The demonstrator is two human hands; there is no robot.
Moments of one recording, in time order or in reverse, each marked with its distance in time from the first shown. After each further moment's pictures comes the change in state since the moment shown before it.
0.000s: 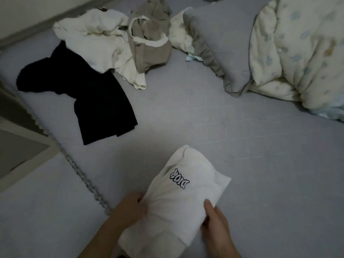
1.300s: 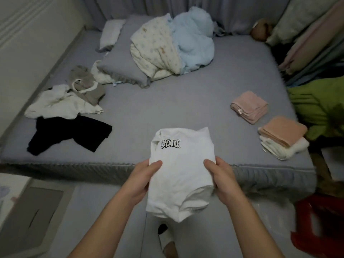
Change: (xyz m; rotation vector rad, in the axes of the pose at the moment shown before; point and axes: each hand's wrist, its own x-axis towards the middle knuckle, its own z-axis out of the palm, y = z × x) left_hand -0.486 0.004 -0.080 -0.583 -0.558 0.415; right_hand -0.543 0.101 -0.089 0.289 0.169 -0.453
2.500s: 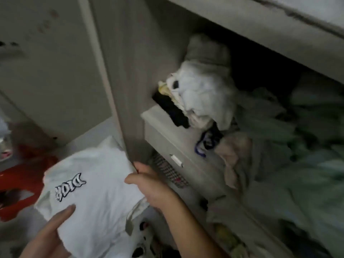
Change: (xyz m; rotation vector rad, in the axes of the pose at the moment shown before) left_hand -0.282 -0.261 0.388 1.035 -1.510 -1.004; right_hand -0.544 0.244 -0.165 0.970 1.551 -0.208
